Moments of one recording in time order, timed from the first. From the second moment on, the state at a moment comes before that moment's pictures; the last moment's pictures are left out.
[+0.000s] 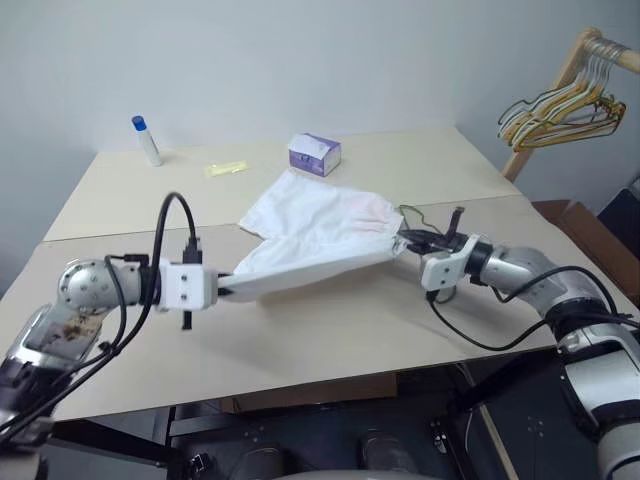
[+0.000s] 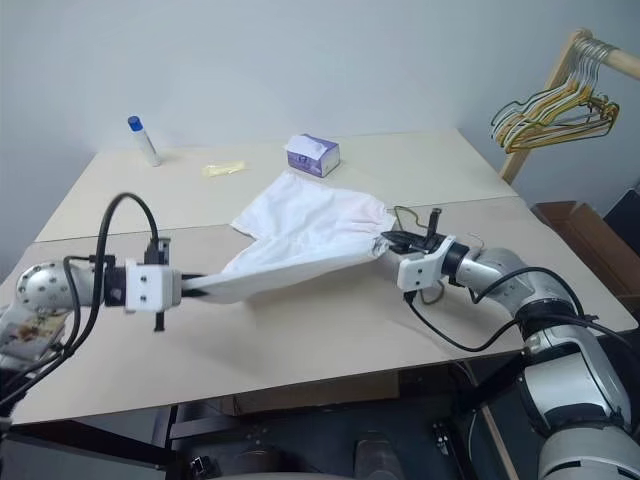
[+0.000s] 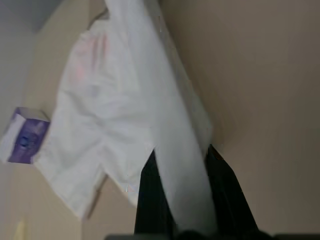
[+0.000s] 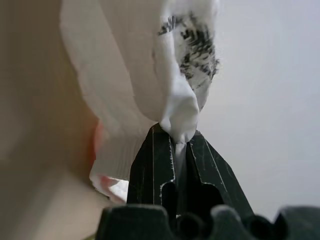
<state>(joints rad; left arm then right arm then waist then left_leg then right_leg) -0.19 1.07 -0.13 -0.08 -0.18 -0.28 -1.12 -0.72 -0.76 0.41 0.85 -0.63 -1.06 0.17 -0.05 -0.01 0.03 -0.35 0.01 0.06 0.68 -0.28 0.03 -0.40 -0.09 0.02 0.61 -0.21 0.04</state>
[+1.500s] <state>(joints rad) -0.27 0.92 0.19 -0.35 -0.82 0.46 -1.11 -0.01 -1.05 0.02 0.02 0.39 0.16 0.66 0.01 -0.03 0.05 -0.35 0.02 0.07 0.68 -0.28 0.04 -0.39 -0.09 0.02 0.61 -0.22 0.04</state>
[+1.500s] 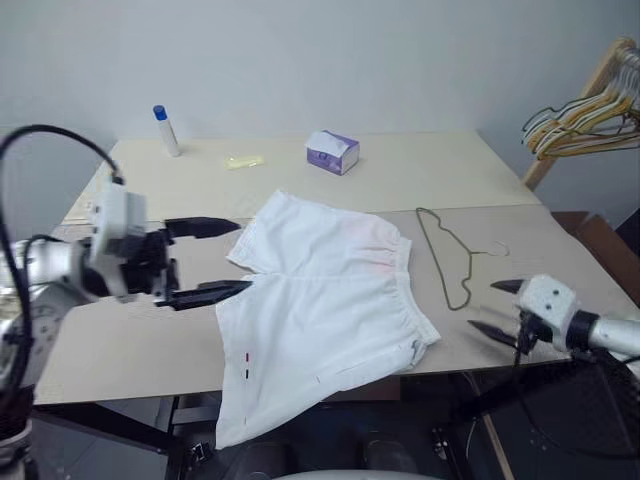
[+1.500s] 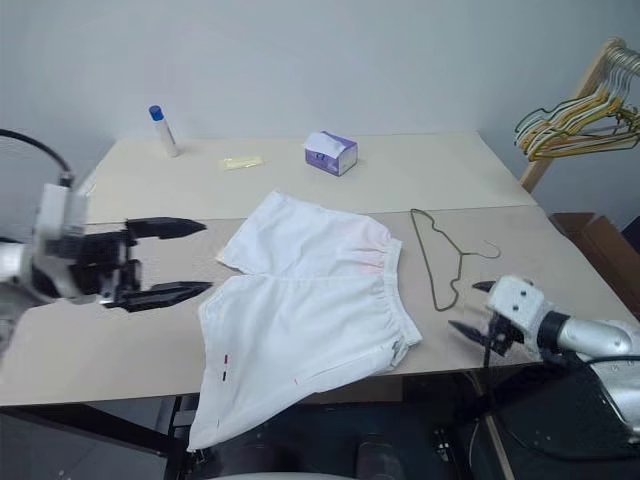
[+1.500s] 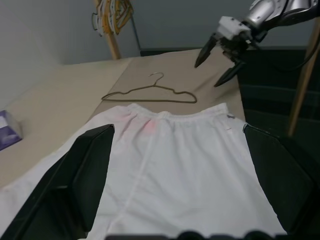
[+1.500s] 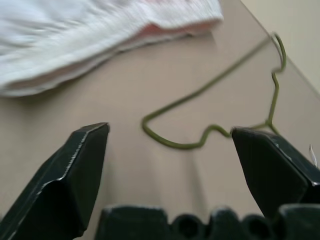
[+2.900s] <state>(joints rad) -0.77 0.59 -0.01 0.07 -0.53 0.48 -0.97 -0.42 -0.98 0.20 0.29 -0.49 -0.57 0.23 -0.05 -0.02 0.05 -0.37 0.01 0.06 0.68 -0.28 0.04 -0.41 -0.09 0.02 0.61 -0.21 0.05</state>
